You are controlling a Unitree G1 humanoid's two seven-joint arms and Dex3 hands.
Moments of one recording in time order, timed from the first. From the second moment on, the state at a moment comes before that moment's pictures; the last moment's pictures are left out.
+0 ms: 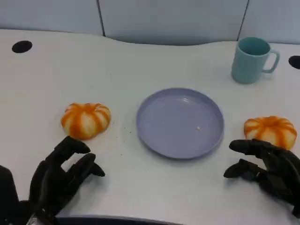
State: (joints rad) left arm -0.20 0.01 0.27 0.65 -0.41 -0.20 -0.62; right arm -0.38 -0.13 -0.27 0.99 0.35 -0.17 0.88
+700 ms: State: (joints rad) left arm -0.19 0.29 0.06 0.41 0.38 -0.74 -0.21; right arm -0.37 -0.12 -0.26 0.96 0.35 -0.17 0.87
